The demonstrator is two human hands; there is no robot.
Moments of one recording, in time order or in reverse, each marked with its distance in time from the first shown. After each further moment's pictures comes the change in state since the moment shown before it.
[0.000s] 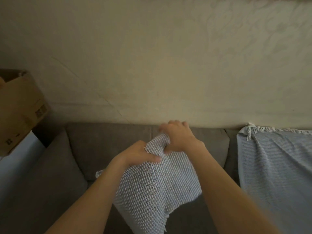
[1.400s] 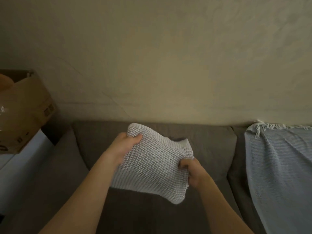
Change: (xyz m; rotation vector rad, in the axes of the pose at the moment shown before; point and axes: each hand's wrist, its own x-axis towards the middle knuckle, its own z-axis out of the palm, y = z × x) left_hand -0.019 -0.005 -0.030 -0.484 0.360 -0.178; right_hand -0.054 0.022 0.143 1.730 -0.086 0.663
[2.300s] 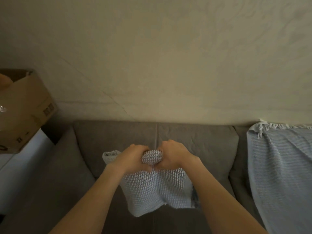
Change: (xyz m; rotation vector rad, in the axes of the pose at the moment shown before) left_hand 0.025 -0.044 0.011 1.053 -0.190 0.478; right_hand -0.003 -0.074 0.072 -1.565 -0.218 -0.660
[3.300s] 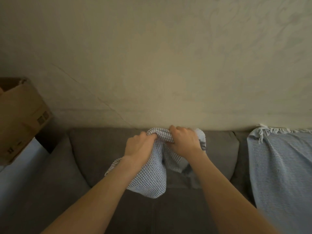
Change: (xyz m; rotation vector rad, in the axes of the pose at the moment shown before) left_hand 0.054 0.068 -0.029 0.474 0.272 -0.137; right_hand 0.032 0.068 -0.029 -0.251 0.455 0.148
